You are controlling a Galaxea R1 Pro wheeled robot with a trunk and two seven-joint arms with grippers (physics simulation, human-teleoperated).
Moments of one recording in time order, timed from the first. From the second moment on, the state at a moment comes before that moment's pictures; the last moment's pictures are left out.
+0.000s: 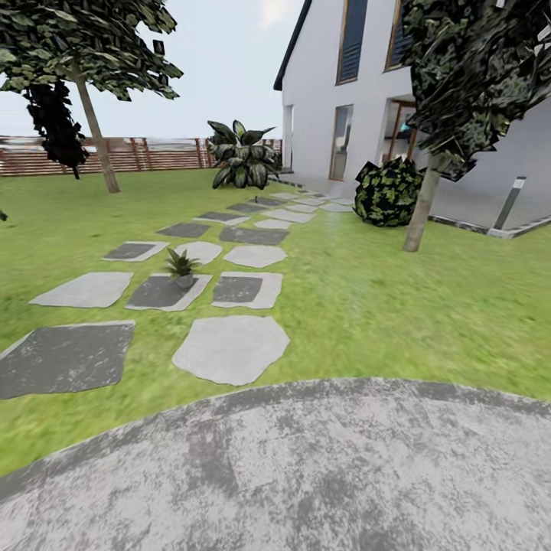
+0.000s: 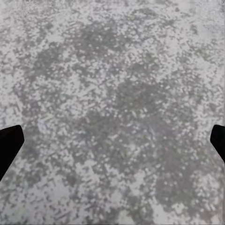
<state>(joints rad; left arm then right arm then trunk) -0.20 0.09 0.19 -0.28 0.05 -0.32 0.03 -0.03 -0.03 0.00 -0.54 0.01 -0.28 0.00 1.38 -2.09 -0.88</state>
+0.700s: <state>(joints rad) -0.20 0.09 0.19 -0.28 0.05 -0.32 0.03 -0.03 -0.03 0.00 -0.54 0.01 -0.28 0.00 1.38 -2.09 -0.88</state>
